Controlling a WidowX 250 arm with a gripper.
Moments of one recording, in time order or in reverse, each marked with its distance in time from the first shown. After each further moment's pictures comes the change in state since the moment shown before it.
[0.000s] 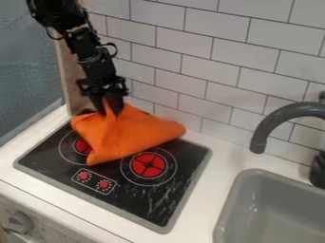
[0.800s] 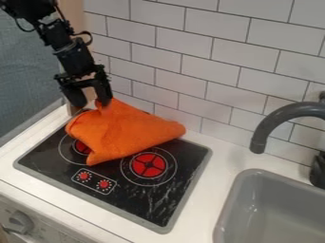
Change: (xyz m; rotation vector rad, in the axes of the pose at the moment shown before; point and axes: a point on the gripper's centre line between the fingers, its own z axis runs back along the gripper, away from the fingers) arm -0.013 0.016 0.025 -0.091 0.000 0.088
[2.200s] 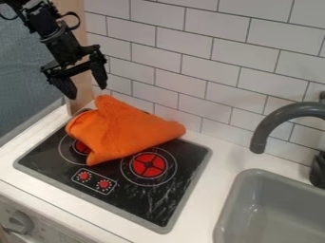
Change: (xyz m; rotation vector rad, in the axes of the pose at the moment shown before) arm -0.010 0.001 0.039 0.012 -0.185 0.380
